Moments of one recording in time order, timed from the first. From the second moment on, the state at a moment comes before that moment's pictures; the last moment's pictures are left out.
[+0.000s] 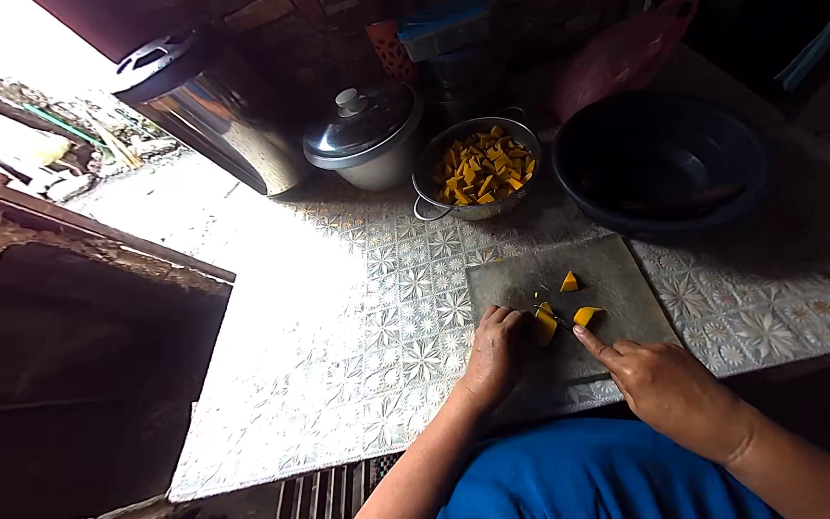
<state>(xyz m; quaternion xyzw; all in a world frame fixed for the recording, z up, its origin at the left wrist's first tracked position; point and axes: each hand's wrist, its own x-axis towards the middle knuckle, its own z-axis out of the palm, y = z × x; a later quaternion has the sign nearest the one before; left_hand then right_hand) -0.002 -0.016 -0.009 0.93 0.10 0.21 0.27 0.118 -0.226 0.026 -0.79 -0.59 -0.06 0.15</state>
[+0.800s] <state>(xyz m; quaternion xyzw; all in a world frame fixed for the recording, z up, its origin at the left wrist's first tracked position) -0.005 -0.019 -0.014 0.93 0.11 0.25 0.25 0.113 -0.226 0.006 -0.77 -0.60 -0.11 0.19</state>
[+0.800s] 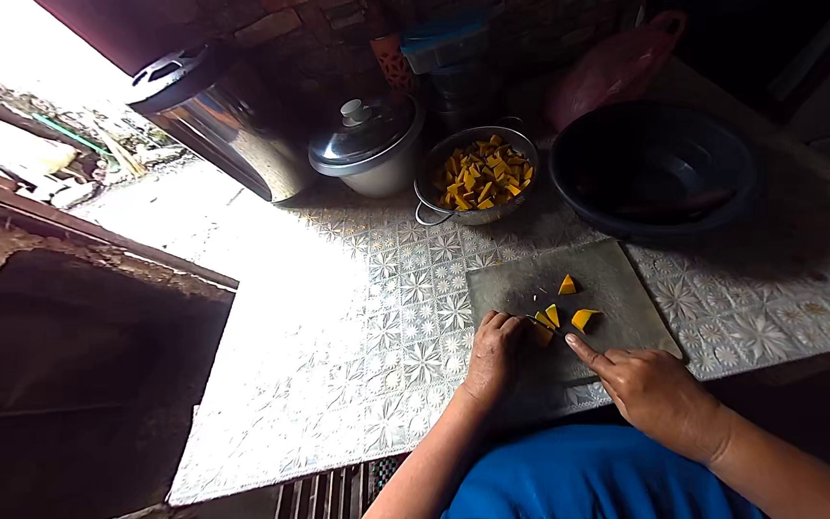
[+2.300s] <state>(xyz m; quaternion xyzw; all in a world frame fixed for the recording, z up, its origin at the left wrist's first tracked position) -0.005 -0.027 -0.012 0.93 0.14 0.27 0.19 0.113 -0.225 -0.005 -0.77 -0.53 -0.08 0.33</state>
